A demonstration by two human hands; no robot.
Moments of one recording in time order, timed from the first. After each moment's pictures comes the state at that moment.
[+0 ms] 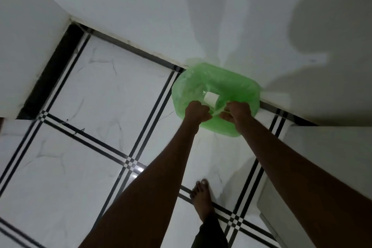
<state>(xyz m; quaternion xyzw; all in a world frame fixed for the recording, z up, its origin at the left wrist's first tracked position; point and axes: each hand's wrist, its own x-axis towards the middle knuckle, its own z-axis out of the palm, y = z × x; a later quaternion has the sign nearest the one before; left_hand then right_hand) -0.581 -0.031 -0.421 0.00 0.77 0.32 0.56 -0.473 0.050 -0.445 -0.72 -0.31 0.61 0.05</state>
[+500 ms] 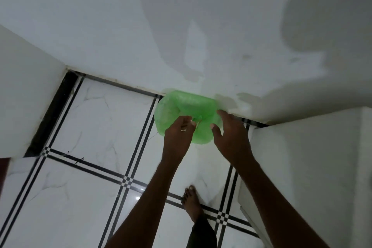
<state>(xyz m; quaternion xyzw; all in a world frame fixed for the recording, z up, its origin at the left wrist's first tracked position) -0.503 -0.059 -0.211 0.25 0.80 0.36 0.39 -0.368 0.014 -0.209 -0.53 -0.78 0.31 0.09</state>
